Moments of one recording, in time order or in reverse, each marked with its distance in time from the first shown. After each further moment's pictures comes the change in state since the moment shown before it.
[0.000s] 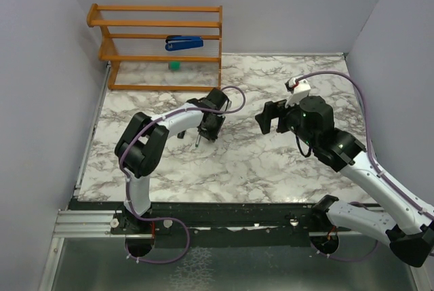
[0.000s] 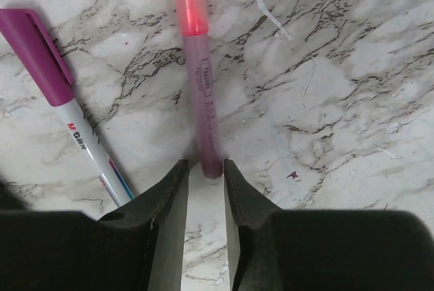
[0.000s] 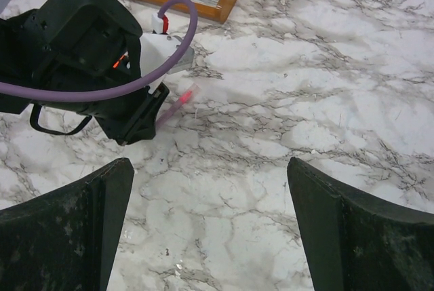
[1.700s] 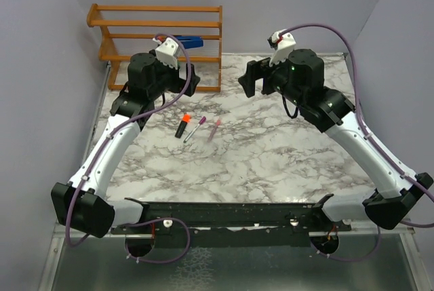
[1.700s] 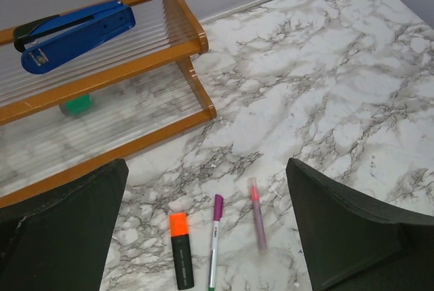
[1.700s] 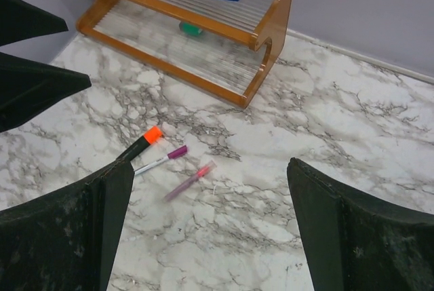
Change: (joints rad) left arm 0.311 -0.646 -0.053 0.351 0.200 0.164; right arm -0.014 0.364 0.531 -0.062 -0.077 -0.105
